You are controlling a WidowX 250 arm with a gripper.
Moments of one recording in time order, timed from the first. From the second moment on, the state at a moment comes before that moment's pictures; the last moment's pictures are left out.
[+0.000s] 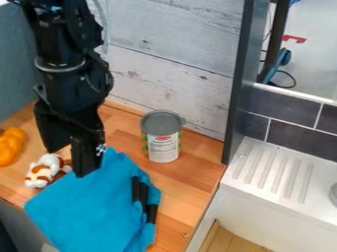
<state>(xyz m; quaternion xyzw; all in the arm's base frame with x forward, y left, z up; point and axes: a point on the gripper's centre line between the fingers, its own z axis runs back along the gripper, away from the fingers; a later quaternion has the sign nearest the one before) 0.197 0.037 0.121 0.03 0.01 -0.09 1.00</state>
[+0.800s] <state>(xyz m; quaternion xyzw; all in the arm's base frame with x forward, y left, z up) 0.257 -0.016 0.098 -0.06 -0.01 -0.02 1.00</state>
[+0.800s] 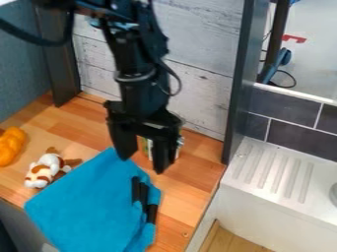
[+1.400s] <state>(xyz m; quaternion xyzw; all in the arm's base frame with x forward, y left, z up) 0.318 -0.050 0.075 -0.10 -0.03 -0.05 0.99</state>
